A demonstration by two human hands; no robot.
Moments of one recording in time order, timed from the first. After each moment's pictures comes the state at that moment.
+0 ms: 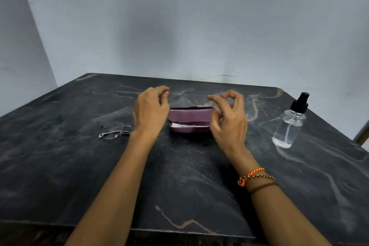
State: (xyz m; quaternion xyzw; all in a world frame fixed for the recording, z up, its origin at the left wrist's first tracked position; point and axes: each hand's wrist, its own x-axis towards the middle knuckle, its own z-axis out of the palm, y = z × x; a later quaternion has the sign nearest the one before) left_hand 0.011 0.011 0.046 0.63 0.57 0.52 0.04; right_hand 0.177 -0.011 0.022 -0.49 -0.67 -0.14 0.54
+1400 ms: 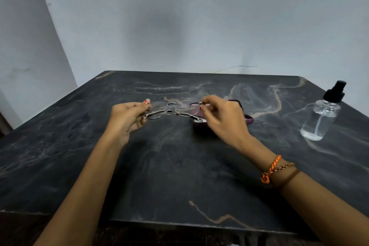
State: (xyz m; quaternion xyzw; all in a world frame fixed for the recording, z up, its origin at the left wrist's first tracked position) left_hand -0.086 0.007 0.030 0.42 0.53 0.58 0.45; right_hand 0.128 -0.014 0.033 -0.49 -0.74 0.01 0.46
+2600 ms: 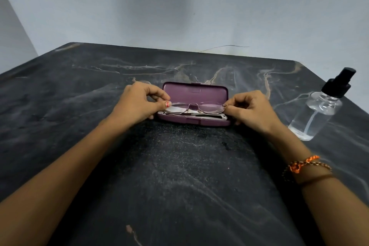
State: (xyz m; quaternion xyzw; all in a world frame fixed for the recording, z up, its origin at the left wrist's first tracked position) left_hand 0.003 0.042 0.014 0.70 0.54 0.39 0.26; right_hand 0.249 0.029 0.013 -0.56 -0.69 0.26 0.38
